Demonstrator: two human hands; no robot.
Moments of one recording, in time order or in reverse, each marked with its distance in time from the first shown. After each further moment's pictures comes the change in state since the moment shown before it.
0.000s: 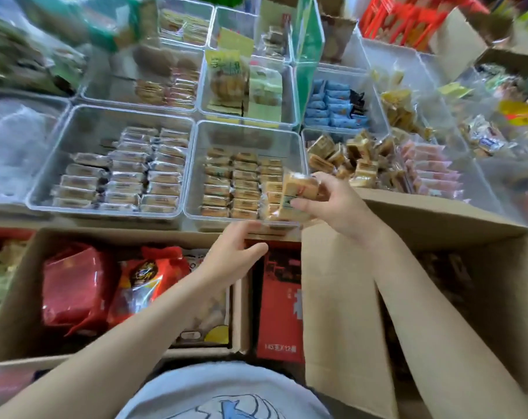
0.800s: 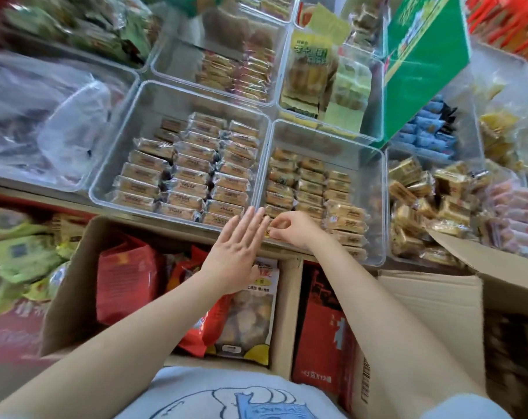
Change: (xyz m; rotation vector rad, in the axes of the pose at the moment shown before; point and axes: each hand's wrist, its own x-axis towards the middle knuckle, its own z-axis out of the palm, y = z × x) left_hand 0.051 -0.154 -0.067 0.887 0.017 0.182; right_hand 0.172 0.029 0.176 -0.556 -0.374 0.289
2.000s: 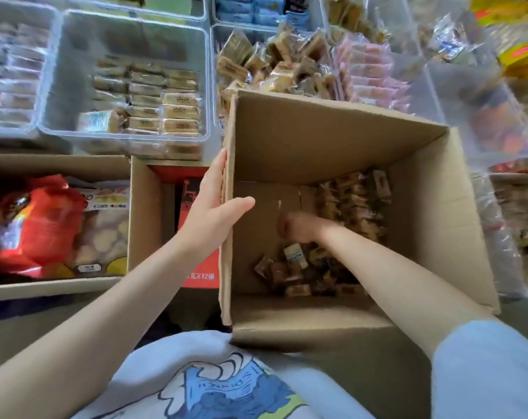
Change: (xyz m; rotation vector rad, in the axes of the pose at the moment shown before) left_hand -0.026 0.365 -0.042 -1.359 -0.019 -0.213; right_hand -0.196 0.387 0.033 -0.289 -0.206 0.165
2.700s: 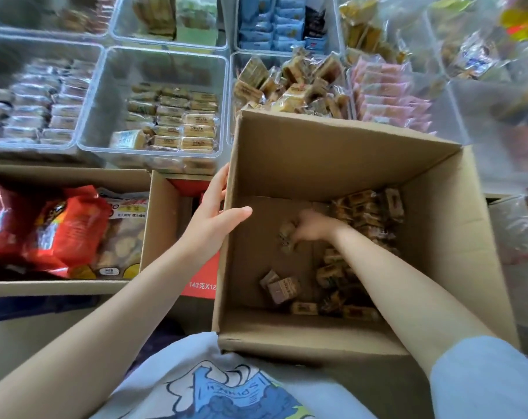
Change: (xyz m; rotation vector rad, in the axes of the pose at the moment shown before) left_hand -0.004 0.018 0.014 -0.020 0.059 -0.008; right_hand 0.011 0.020 -0.030 0.332 0.077 -0.062
